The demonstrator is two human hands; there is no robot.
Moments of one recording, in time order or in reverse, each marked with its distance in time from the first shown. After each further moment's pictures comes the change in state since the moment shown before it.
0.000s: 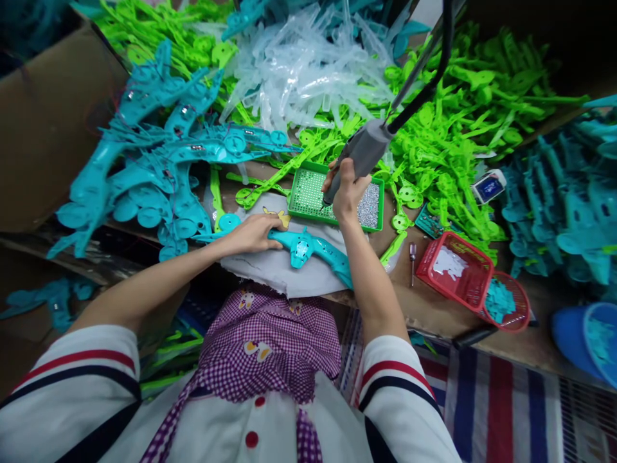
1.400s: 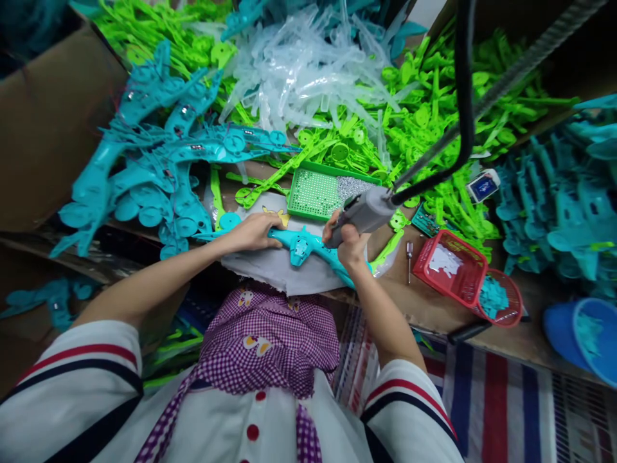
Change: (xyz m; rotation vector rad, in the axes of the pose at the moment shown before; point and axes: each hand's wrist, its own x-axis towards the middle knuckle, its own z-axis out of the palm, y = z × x) left_hand 0.002 -0.008 0.006 -0.029 0.032 0.027; right_hand -0.075 -0.055 -0.042 0.081 -0.186 0.188
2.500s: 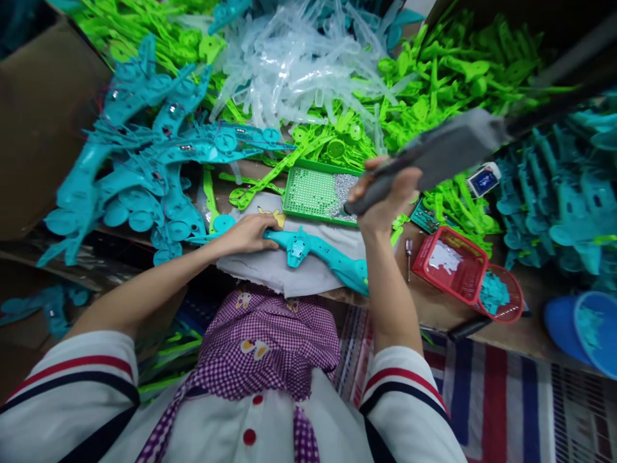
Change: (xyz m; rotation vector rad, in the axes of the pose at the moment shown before) left_hand -0.001 0.007 -0.009 -0.033 -0.046 -0.040; right_hand 0.061 -0.025 -0.010 -0.038 0.139 -0.159
